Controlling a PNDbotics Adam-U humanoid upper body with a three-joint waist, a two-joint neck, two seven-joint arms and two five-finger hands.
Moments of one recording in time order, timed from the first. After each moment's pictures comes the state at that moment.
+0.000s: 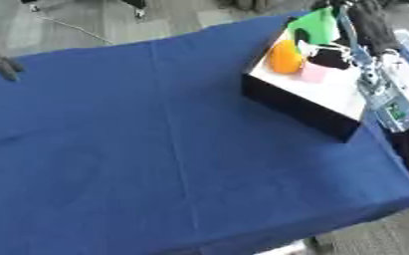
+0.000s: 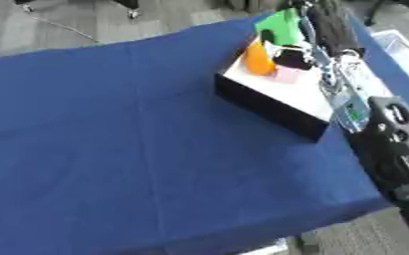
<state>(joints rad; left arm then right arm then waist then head) -0.42 0.39 -0.02 -1.77 0.31 -0.09 -0.42 -0.50 -0.67 0.06 -1.37 0.86 0.04 -0.18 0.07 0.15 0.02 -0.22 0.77</state>
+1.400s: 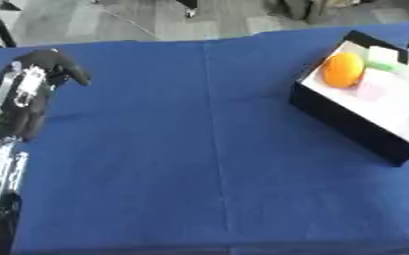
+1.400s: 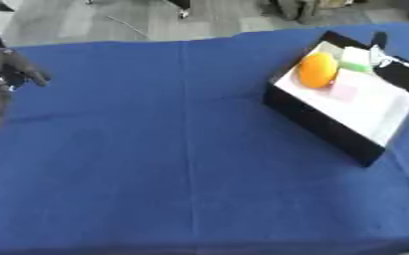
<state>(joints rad) -0.31 0.23 0.03 -1.74 0.19 -0.13 -0.28 -0.30 -0.40 -0.17 -1.72 0.79 -0.08 -0.17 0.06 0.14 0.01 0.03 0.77</state>
